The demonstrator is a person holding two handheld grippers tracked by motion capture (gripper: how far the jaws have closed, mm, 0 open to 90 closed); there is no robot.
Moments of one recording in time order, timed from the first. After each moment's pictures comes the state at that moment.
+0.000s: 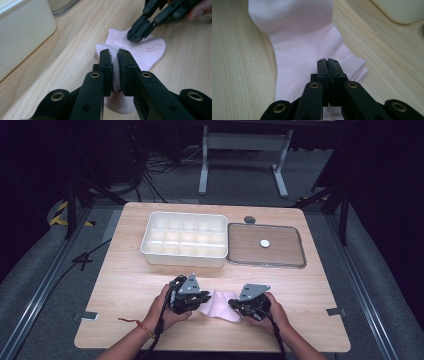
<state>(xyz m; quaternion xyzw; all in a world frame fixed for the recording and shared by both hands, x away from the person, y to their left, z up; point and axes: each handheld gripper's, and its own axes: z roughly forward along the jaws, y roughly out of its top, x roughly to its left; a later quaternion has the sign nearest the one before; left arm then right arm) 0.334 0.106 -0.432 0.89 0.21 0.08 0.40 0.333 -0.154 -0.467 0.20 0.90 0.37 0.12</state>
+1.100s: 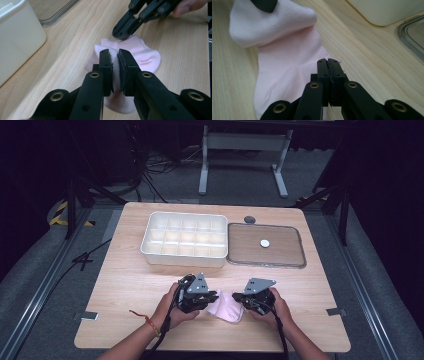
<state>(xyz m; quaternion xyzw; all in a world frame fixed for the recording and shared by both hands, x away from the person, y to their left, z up) 0.338 0.085 -0.430 0.89 0.19 0.08 0.40 0.344 -0.167 -0.460 0.22 0.89 0.38 0.13</state>
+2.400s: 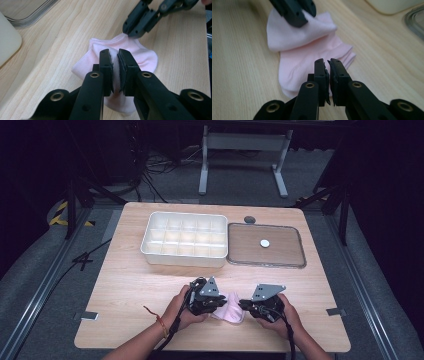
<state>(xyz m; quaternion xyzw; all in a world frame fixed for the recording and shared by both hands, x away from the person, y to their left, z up) 0.339 0.057 -0.443 0.90 0.17 0.06 0.39 0.324 -0.182 -0.456 0.22 0.90 0.37 0.11</state>
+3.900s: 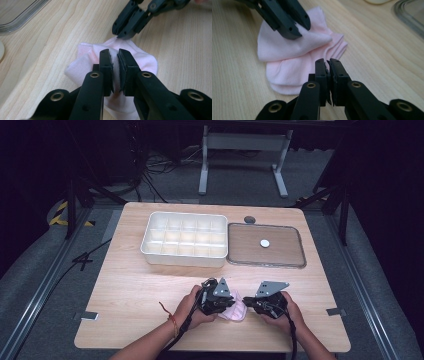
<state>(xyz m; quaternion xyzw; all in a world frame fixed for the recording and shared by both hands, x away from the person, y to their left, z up) 0.343 0.028 -0.454 0.91 0.17 0.06 0.37 0.337 -0.196 -0.466 0.23 0.89 0.37 0.11</state>
